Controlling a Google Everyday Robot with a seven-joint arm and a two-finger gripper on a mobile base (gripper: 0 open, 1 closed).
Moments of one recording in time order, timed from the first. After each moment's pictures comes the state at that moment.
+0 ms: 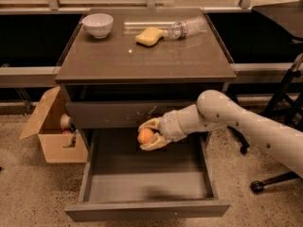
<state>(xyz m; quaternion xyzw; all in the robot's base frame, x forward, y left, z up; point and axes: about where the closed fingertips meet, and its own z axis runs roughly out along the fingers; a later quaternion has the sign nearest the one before) 0.556 0.011 0.644 -0.70 0.54 0.26 0.39</state>
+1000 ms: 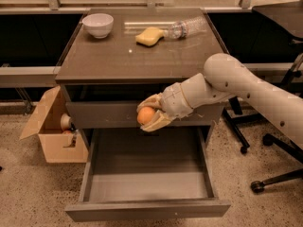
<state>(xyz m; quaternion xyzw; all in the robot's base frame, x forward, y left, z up) 0.554 0.005 0.754 -0.73 0.52 0.26 0.38</state>
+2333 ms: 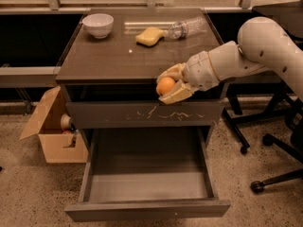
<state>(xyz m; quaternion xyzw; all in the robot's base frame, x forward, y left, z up) 0.584 -0.053 0.843 -0.68 0.57 0.23 0.40</state>
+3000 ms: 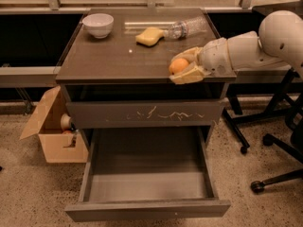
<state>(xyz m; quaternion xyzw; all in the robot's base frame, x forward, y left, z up) 0.629 -0.092 0.875 -0.60 0.61 0.24 0.46</state>
